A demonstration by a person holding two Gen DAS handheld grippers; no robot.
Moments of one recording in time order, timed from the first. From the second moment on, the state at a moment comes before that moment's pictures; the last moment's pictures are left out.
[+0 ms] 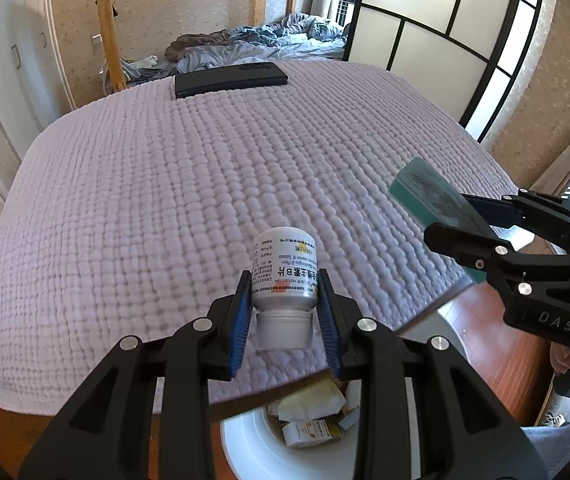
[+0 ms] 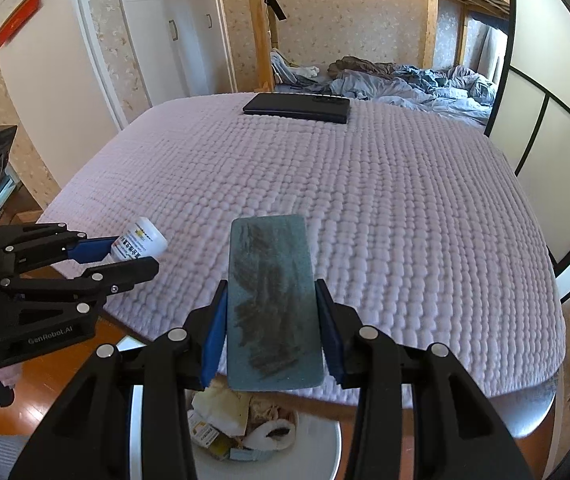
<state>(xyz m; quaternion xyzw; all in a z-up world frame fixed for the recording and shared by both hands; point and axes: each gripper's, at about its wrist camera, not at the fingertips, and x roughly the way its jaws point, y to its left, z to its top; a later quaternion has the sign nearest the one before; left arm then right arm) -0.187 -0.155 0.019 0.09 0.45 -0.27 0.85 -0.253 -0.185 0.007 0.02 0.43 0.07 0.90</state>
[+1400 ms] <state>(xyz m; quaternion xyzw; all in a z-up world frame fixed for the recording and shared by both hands) -0.257 -0.145 -0.035 0.17 0.53 -0.33 0.76 -0.344 -0.168 -0.038 -0.02 0.53 0.15 0.84</state>
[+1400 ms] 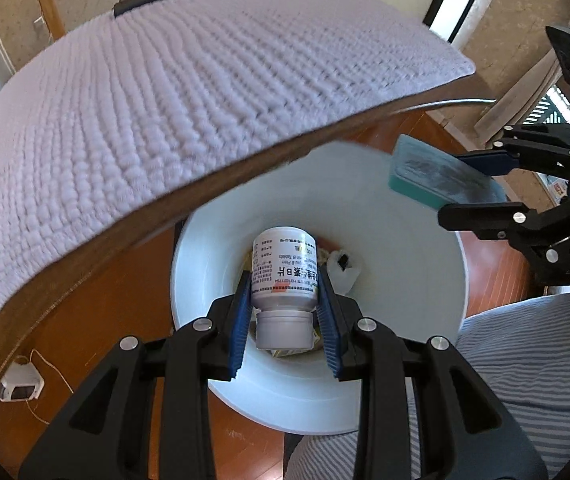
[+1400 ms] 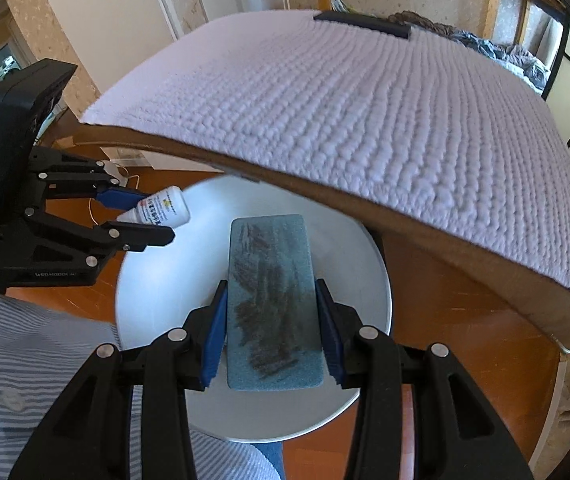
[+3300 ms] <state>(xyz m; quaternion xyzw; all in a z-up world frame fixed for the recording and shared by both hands) 0.009 -0.030 -0.008 -0.02 0.45 -0.03 0.89 -0.080 -0.388 -0.042 0.08 0.44 -0.16 0.88</state>
